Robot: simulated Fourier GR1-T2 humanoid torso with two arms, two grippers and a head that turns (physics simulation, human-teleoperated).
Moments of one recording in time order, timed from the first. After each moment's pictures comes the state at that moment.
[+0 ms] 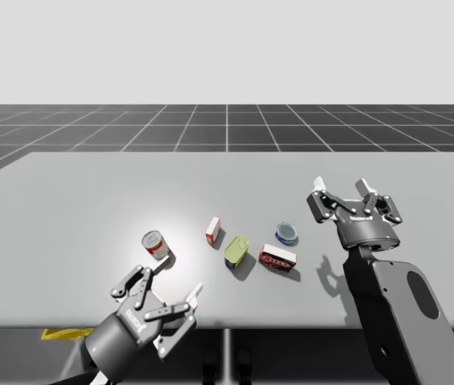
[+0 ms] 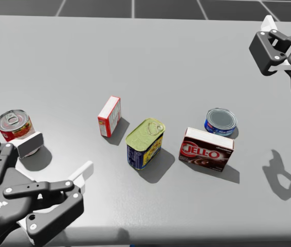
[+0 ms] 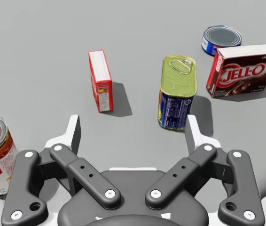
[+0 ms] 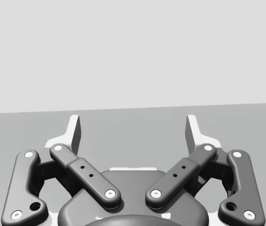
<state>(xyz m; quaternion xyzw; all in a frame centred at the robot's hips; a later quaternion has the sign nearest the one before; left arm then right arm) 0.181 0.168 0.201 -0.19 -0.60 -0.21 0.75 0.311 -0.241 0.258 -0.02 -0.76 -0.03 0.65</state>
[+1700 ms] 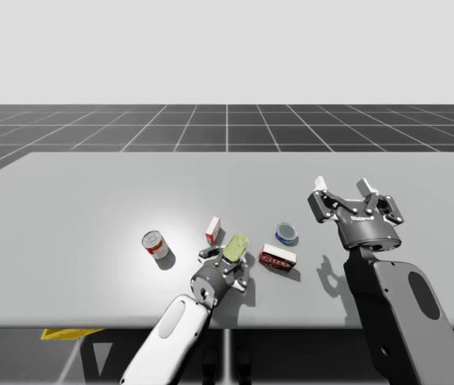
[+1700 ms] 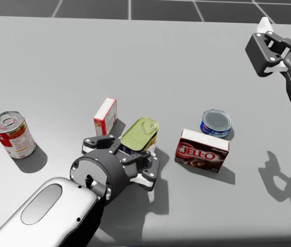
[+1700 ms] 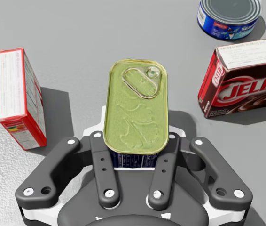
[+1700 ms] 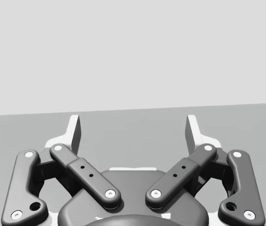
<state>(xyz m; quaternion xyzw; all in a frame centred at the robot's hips) 0.269 0.048 0.146 -0.16 -0.51 -0.24 0.81 0.310 -0.242 0.259 -0.02 -0.76 -0.03 0.64</state>
